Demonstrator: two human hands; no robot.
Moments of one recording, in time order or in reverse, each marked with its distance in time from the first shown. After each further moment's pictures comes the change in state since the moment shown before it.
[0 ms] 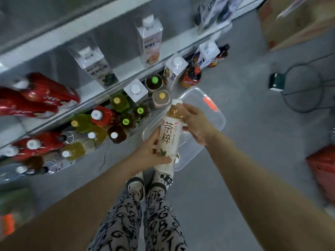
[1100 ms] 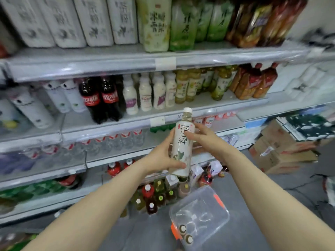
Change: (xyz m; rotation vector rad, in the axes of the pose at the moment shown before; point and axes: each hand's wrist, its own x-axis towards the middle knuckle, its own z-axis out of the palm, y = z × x) left_hand -0.397 0.274 -0.020 0.318 0.404 0.565; right_hand -0.366 -0.305 0.091 -0.343 -0.196 -0.568
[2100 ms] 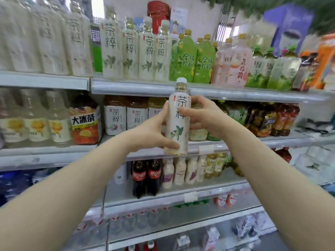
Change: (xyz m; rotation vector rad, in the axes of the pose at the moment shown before) left_hand -0.128 0.182 -0.296 0.197 0.244 0.348; right_hand -0.019 -0.351 0.141 -0.056 0.083 -0.553
